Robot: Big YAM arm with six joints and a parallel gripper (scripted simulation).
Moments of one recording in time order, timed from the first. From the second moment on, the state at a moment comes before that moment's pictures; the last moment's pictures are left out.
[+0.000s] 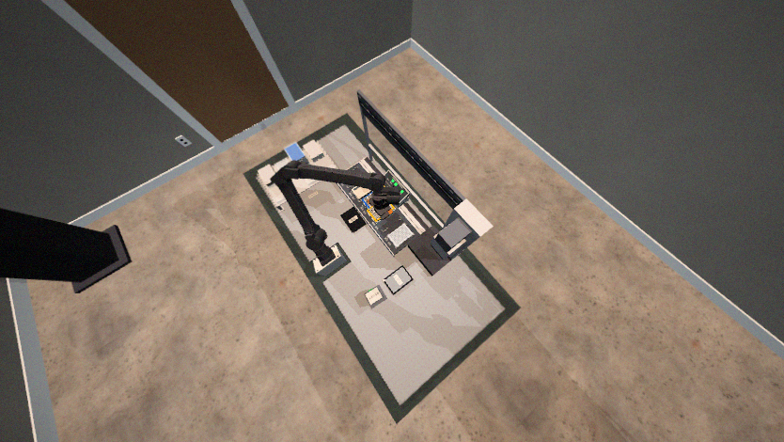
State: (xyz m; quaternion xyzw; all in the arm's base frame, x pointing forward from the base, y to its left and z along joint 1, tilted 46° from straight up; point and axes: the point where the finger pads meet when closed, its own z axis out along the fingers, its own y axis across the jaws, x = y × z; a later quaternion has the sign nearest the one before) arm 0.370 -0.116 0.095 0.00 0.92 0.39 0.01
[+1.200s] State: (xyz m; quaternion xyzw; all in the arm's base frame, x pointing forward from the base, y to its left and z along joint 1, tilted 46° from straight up) arm 0.402 -0.117 0.092 0.00 0.92 0.39 0.01
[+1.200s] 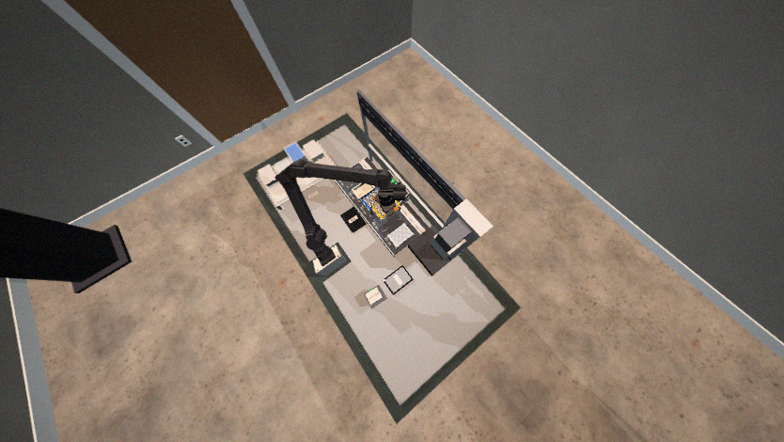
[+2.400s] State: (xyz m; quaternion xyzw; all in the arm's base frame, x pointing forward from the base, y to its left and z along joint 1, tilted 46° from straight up) arm 0.400 -0.108 0.085 0.00 0.92 0.39 0.00
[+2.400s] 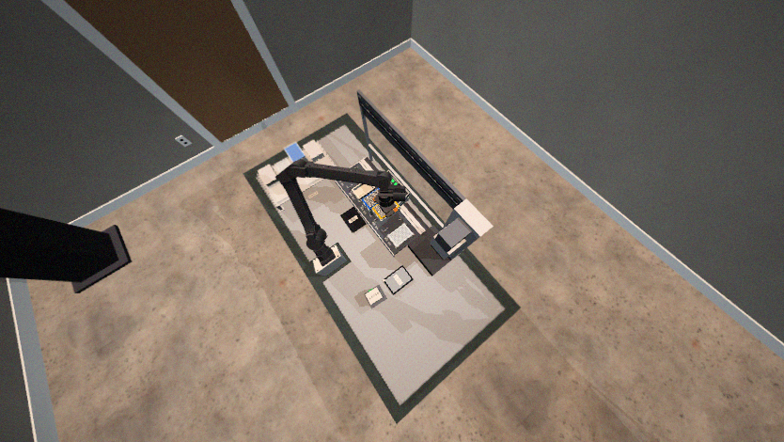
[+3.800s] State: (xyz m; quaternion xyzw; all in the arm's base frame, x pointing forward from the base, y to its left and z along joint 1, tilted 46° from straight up) arm 0.401 -0.064 0.041 0.00 0.92 0.39 0.00
